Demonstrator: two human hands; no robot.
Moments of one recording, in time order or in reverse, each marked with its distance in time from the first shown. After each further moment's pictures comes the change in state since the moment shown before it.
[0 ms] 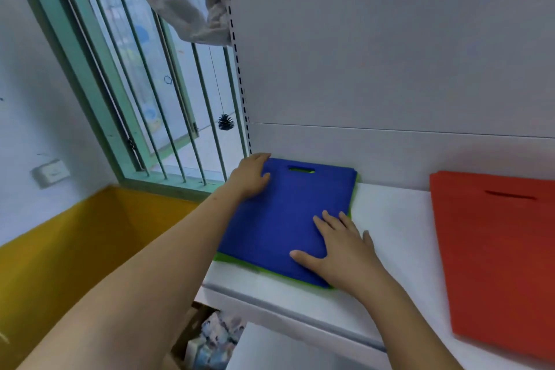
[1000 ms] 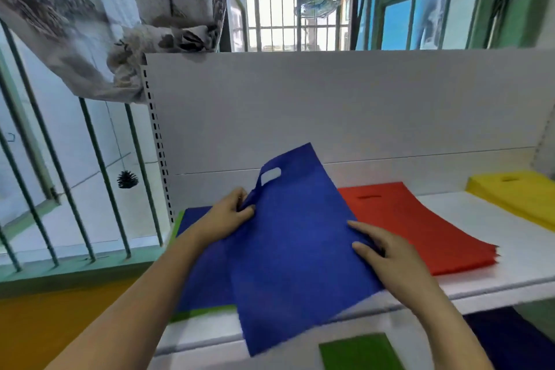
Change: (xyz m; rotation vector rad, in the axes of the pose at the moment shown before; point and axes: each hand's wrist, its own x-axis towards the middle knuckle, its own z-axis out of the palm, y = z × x) left_hand -0.048 0.075 -0.039 -0.532 -0.149 0.438; right_hand -0.152 0.008 -0.068 0.513 0.682 0.252
